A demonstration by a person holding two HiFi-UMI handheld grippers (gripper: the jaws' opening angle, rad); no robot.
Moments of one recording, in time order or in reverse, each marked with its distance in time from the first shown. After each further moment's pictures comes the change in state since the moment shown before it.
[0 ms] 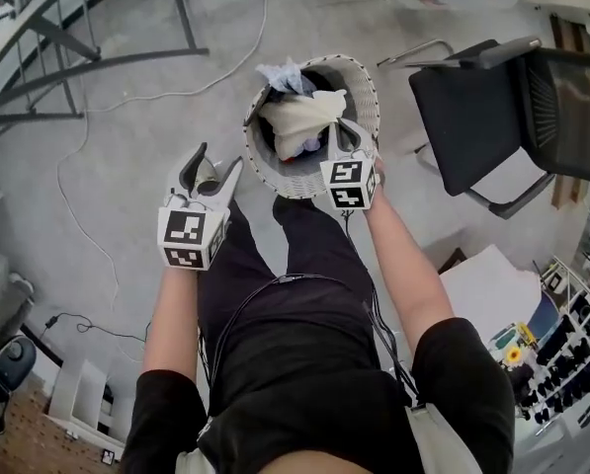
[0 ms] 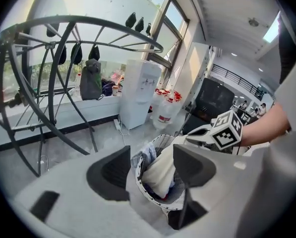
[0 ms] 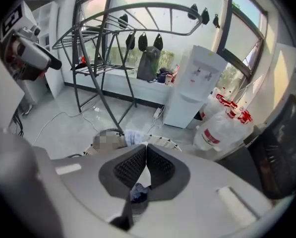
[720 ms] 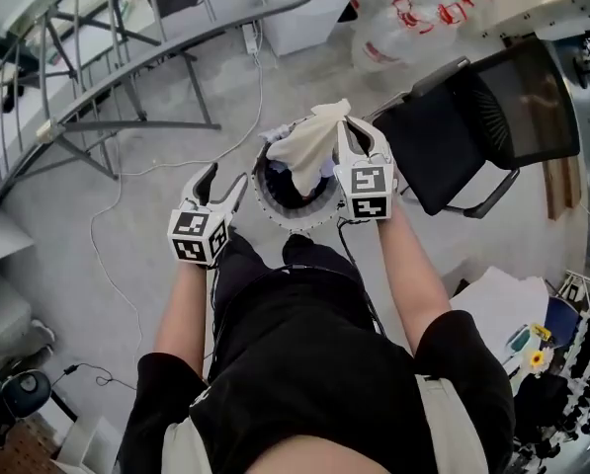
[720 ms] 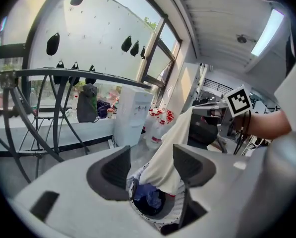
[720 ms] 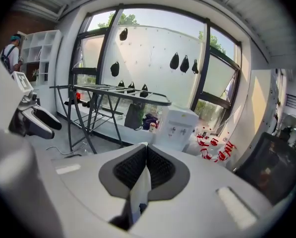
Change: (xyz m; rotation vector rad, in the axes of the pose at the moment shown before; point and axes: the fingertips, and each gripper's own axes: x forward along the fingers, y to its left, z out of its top) left arm -0.107 -0.045 0.109 0.005 -0.181 -0.067; right arm -0.229 -0.072 0.209 0.053 -0.385 -0.109
